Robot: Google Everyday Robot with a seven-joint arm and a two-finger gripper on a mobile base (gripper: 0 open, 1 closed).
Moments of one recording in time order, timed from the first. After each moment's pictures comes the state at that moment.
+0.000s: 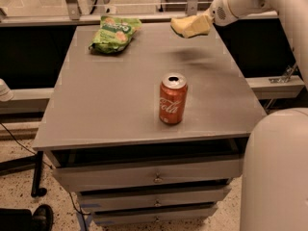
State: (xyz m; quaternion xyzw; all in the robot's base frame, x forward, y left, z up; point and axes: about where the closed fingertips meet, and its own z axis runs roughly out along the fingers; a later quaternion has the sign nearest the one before) arm 0.798 -0.169 0.928 -0.38 0.81 0.12 0.43
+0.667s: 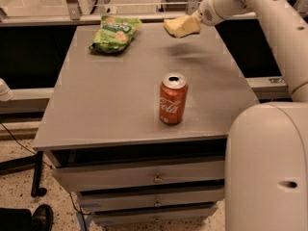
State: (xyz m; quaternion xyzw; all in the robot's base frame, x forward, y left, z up) arm 0.829 -0.149 0.915 -0.39 0.81 0.09 0.43
